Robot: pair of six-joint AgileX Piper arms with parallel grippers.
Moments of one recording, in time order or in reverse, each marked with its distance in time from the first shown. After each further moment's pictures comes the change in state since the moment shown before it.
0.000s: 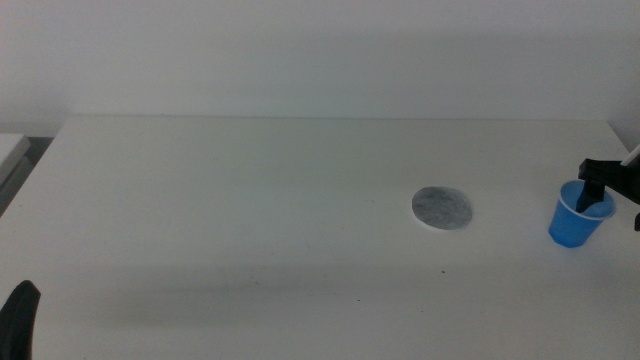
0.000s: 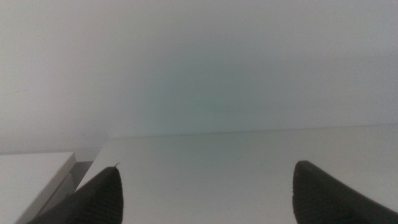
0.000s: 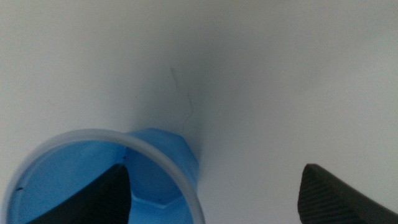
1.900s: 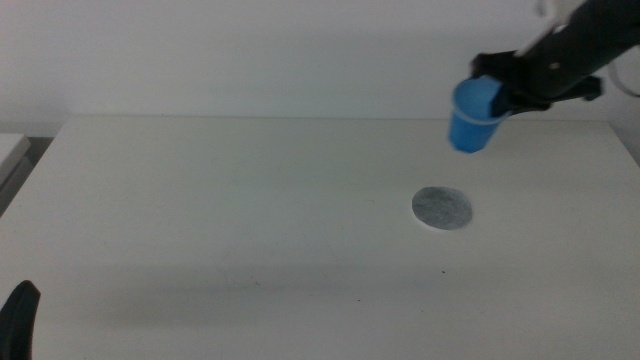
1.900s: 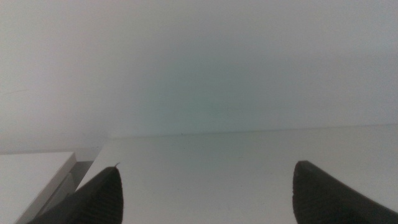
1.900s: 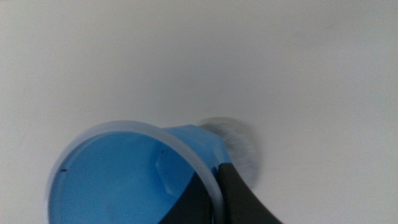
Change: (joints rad) left arm 0.000 0.000 0.000 0.000 0.000 0.000; right arm 0.358 -0.084 -0.342 0.046 0.151 0.050
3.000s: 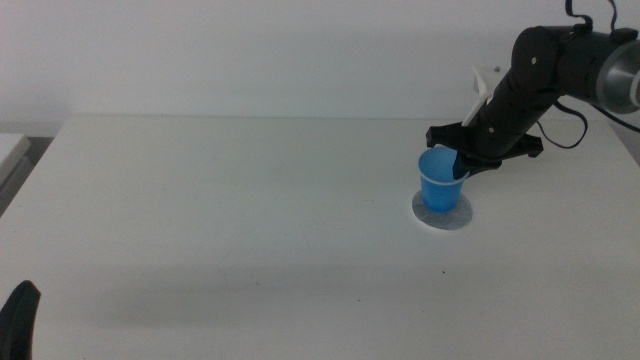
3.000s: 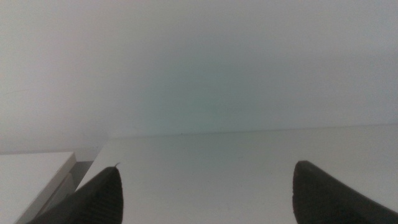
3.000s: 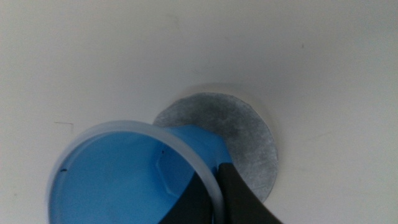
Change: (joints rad) left arm 0.000 0.000 0.000 0.000 0.000 0.000; right arm 0.060 0.246 -0.026 -0.029 -0.019 0.008
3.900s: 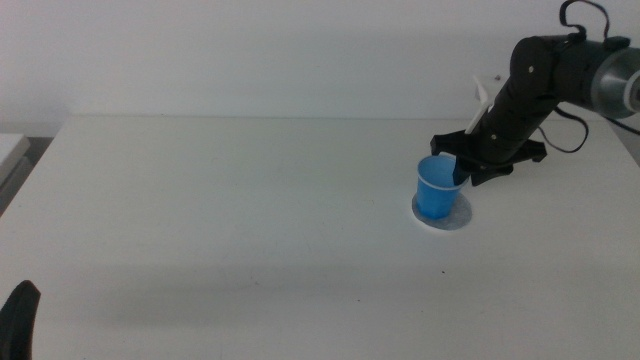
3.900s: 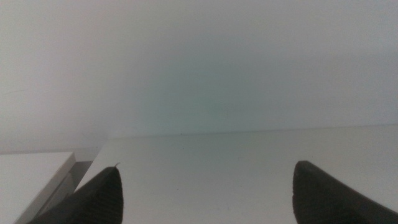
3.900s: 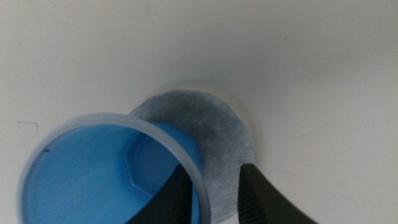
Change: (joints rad) left arm 0.000 0.000 0.000 0.000 0.000 0.000; right arm -0.010 0.029 0.000 -0.030 0.004 -0.004
